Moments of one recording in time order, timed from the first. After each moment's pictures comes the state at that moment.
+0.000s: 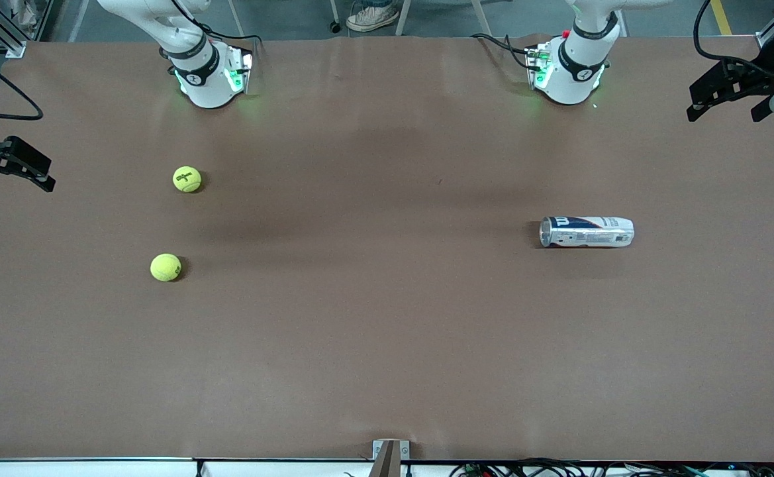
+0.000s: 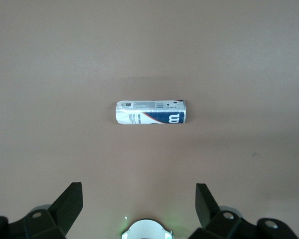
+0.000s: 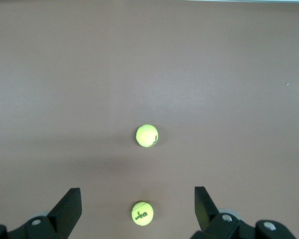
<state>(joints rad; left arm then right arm) -0.02 -0.17 -0.05 -1.62 -0.01 1.43 -0.04 0.00 -0.02 -0.02 -1.55 -0.04 1.63 -0.03</state>
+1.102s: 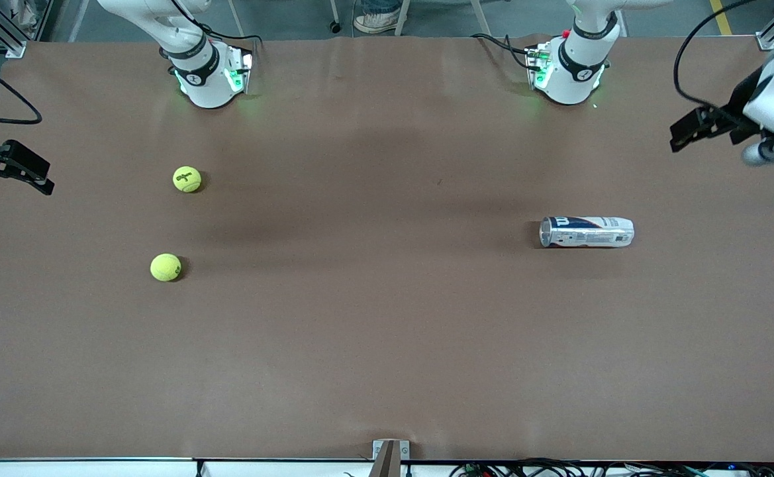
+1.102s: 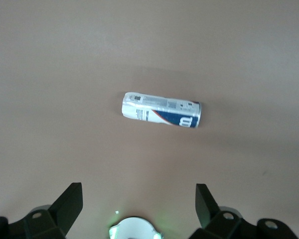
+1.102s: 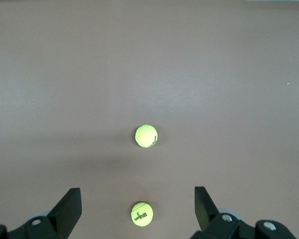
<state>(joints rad) -0.02 -0.06 -0.07 -1.68 0.04 1.50 -0.26 0.00 0.00 -0.02 -1.55 -0.04 1.62 -0.03</state>
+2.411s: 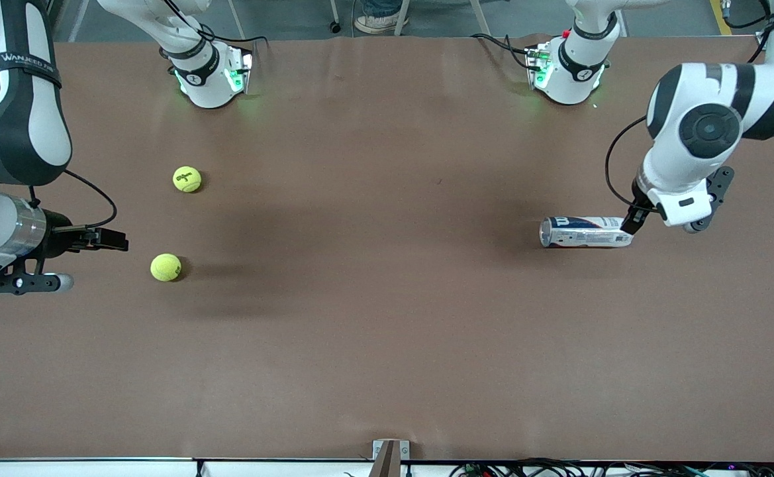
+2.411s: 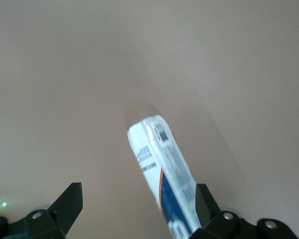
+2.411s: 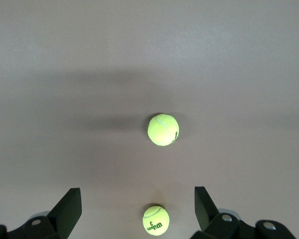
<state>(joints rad) 0.03 0.03 -0.20 -2.16 0.35 2.01 -1.45 0.00 0.30 -0.01 -1.53 0.02 1.68 -0.03</state>
